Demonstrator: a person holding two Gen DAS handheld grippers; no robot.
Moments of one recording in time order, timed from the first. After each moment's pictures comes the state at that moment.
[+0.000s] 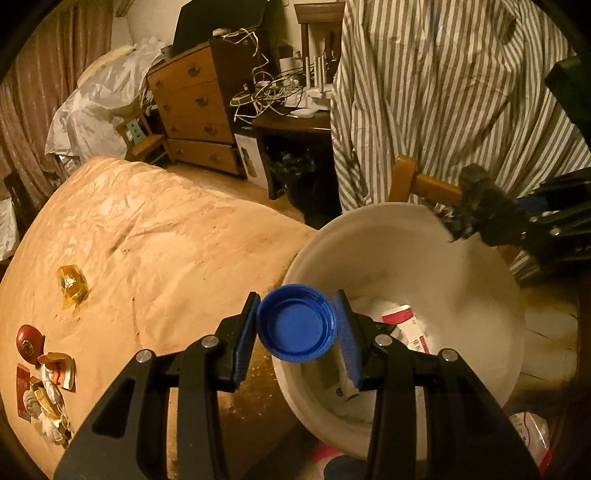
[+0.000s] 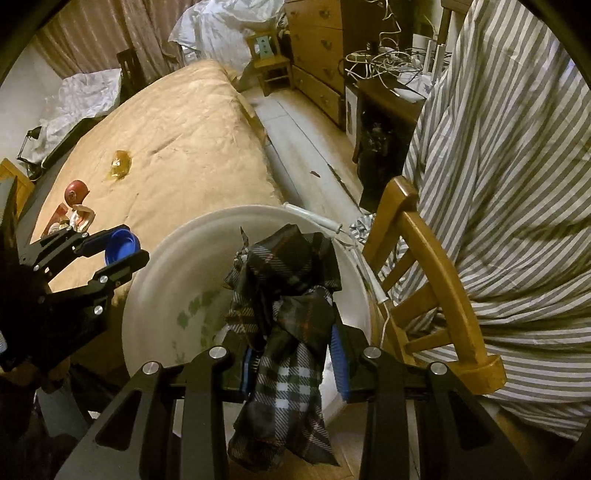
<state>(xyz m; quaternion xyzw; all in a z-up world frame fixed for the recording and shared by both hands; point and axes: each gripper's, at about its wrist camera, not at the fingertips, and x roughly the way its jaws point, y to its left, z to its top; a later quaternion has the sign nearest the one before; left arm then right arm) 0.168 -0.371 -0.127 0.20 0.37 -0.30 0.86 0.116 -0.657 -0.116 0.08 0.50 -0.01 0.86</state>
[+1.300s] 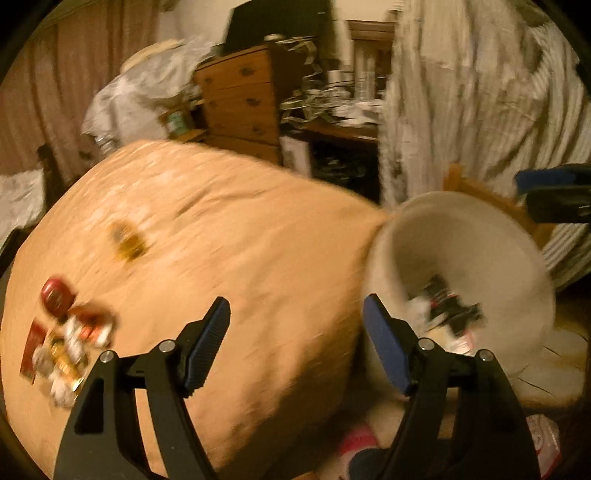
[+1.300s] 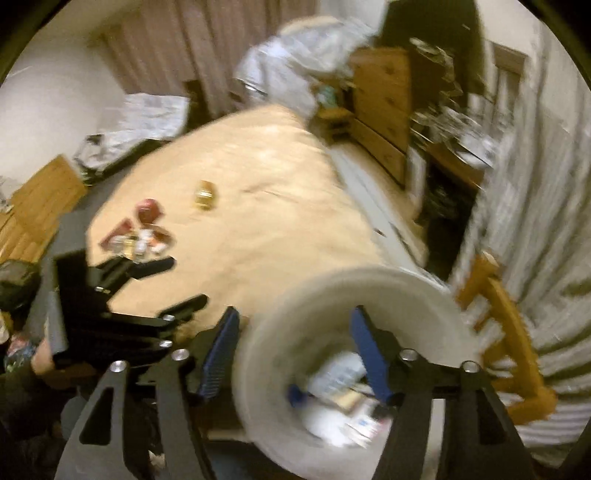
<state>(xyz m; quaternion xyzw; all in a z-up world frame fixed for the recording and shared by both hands) 0.167 -0.250 -0.127 0.16 0.36 -0.24 0.89 0.109 -0.540 -0.074 0.07 0.38 0.10 0.92</state>
